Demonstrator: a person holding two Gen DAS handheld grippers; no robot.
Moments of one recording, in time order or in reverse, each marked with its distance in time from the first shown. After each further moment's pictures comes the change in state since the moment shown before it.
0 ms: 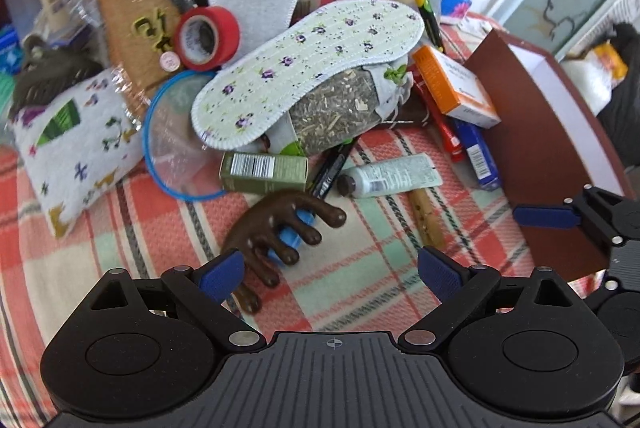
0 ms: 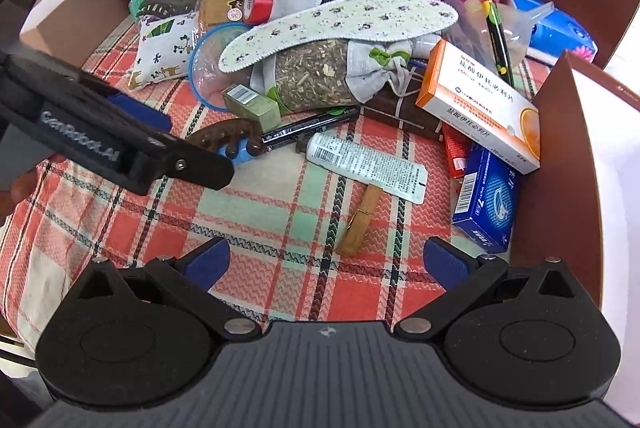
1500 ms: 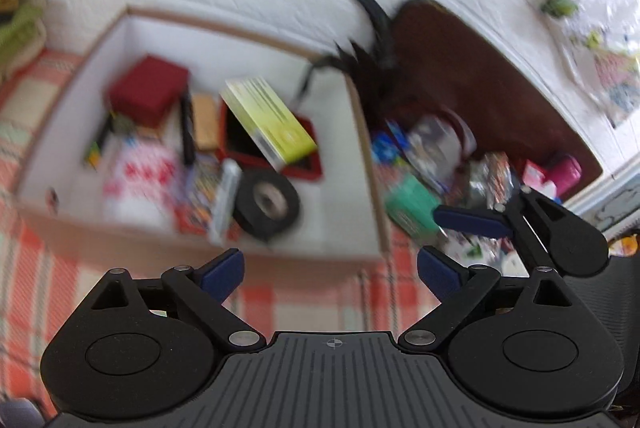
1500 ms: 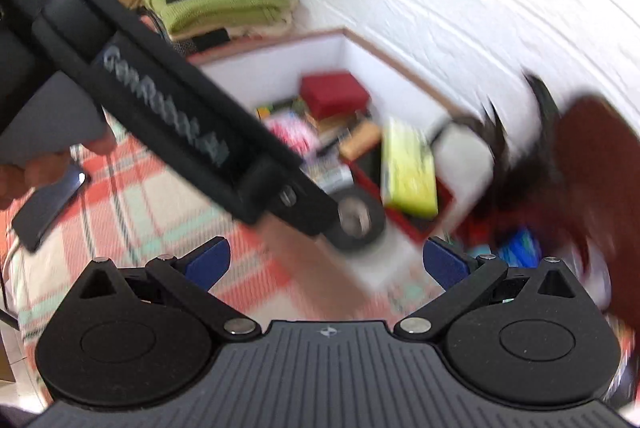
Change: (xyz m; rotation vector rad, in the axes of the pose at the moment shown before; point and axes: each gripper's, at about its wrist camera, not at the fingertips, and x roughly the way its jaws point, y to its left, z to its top) left arm -0.271 0.360 -0.081 -0.456 -0.286 0.020; right arm 0.018 0.382 0.177 -0.641 -0.188 0.184
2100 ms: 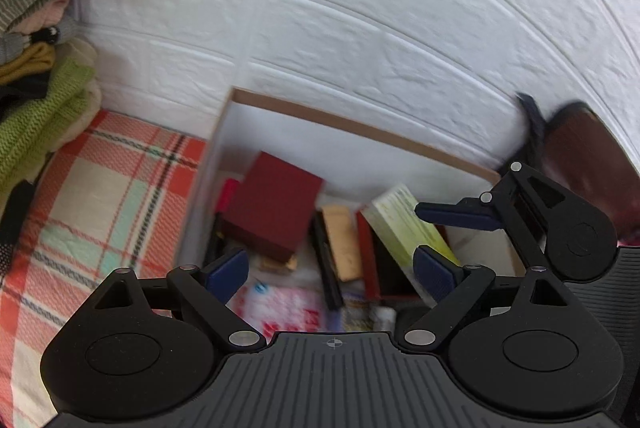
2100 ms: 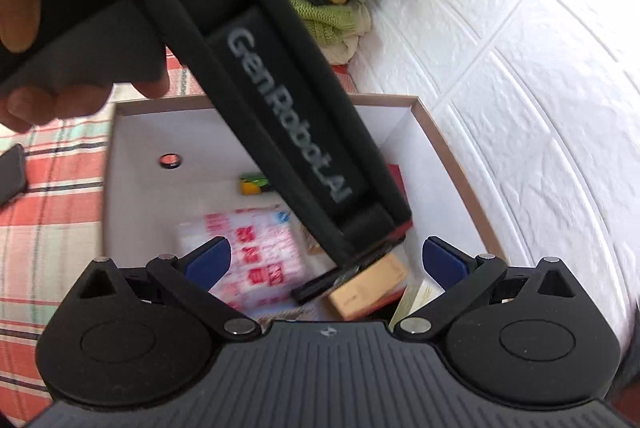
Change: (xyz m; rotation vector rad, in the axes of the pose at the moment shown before) left arm 0.029 0.118 0.125 -0.028 -0.064 0.160; right arm 0.162 -0.008 0.159 -0.379 -0.034 0.135
